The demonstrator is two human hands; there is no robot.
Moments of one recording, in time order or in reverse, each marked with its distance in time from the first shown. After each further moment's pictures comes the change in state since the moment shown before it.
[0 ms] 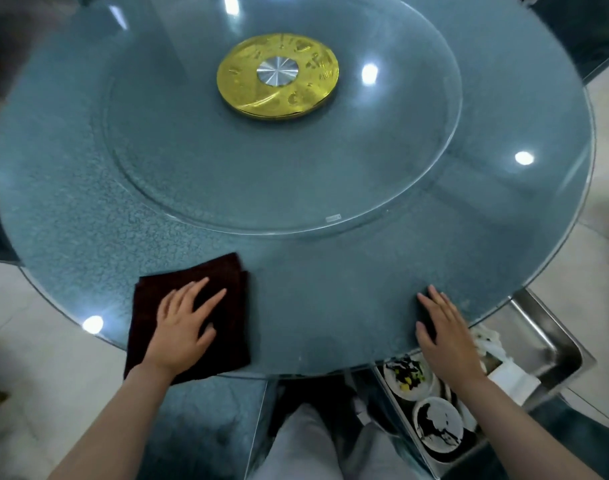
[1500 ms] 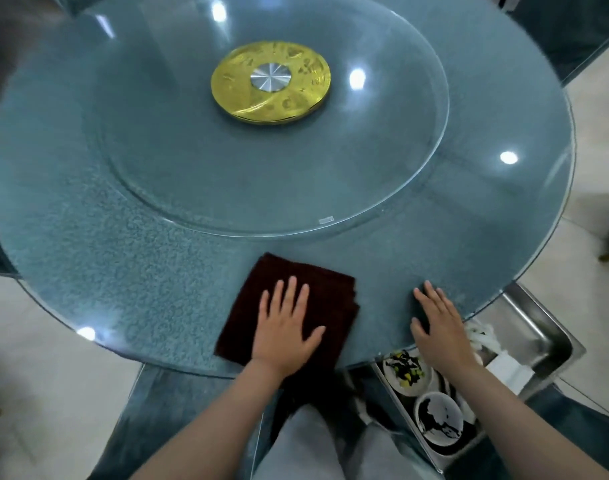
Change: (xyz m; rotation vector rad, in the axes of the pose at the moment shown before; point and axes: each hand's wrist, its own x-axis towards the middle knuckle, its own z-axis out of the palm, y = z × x) left_hand 0.029 0.160 0.036 -0.023 0.026 0.110; right_hand -0.001 -0.019 -0.006 -0.056 -0.042 0.076
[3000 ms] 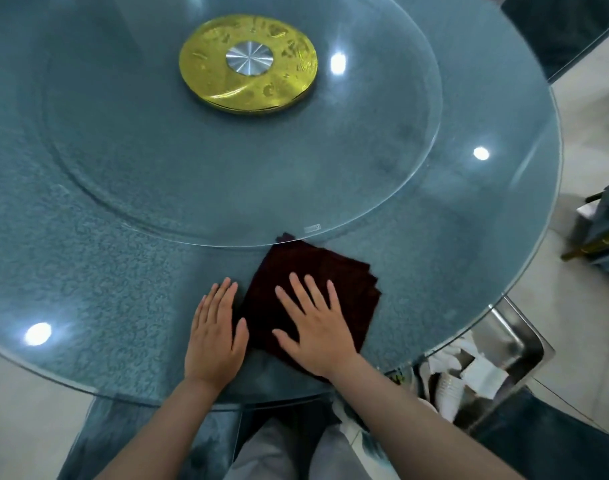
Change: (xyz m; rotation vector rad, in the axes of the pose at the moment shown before) left_hand 0.008 -0.067 -0.014 -0.289 0.123 -0.153; right_hand 0.042 -0.141 0.080 -0.350 -0.053 -0.497
